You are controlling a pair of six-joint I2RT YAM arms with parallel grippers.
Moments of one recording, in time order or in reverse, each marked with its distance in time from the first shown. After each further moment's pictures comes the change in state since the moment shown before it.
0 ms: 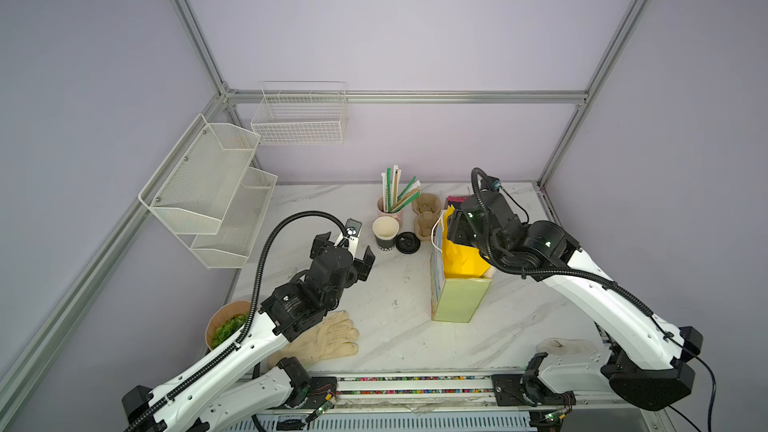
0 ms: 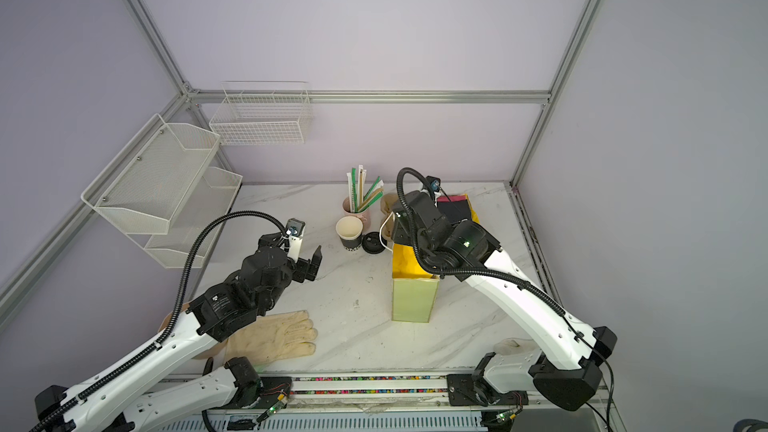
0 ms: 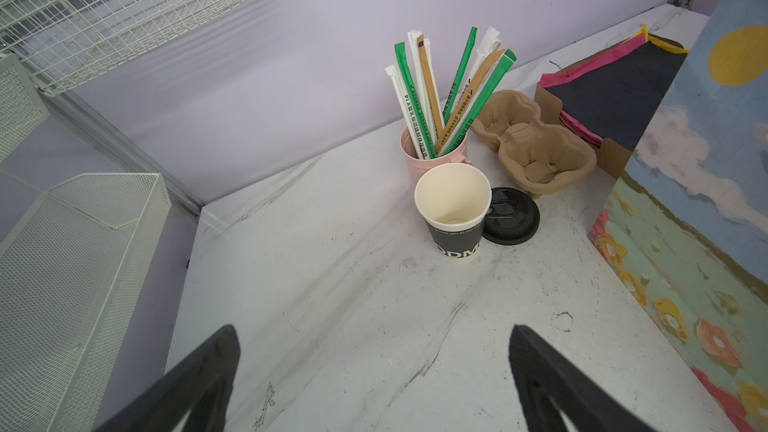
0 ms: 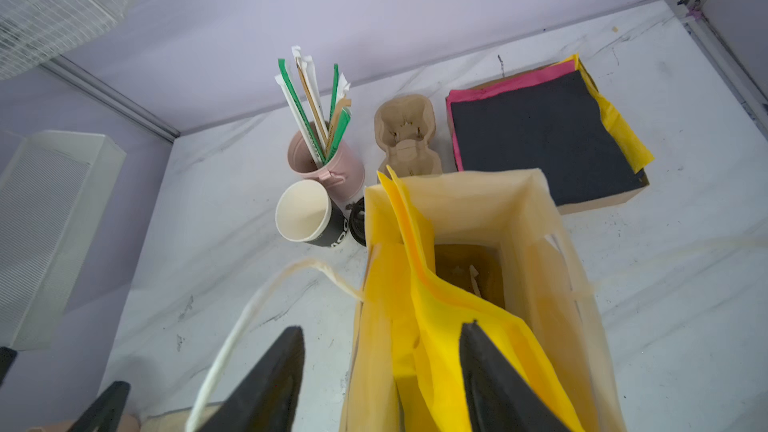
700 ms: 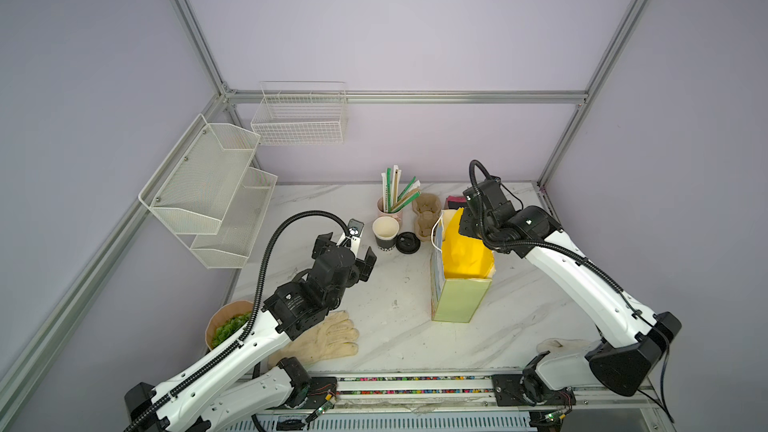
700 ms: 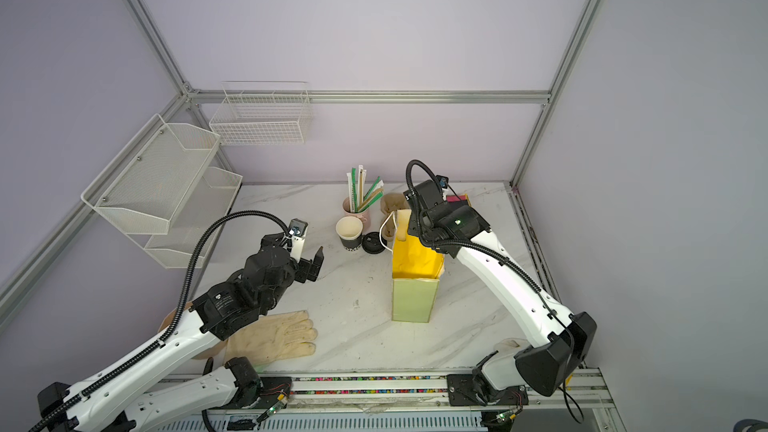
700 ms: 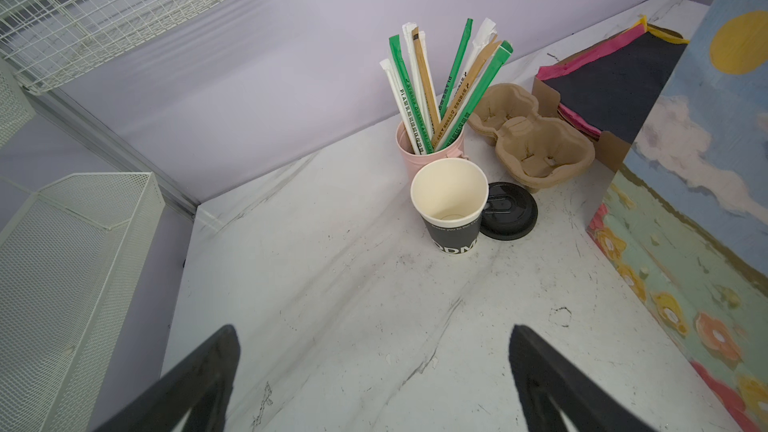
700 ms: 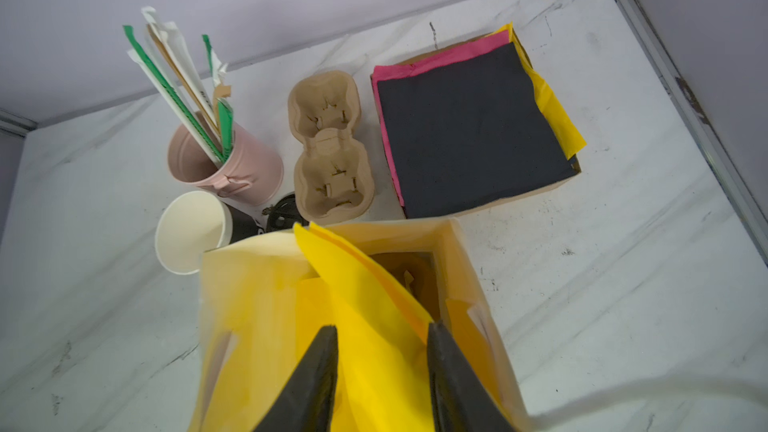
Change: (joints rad) left arm 0.000 0.017 0.000 0.000 0.010 0.000; right arm -0.217 0.132 -0.095 0.004 -0.106 -0.083
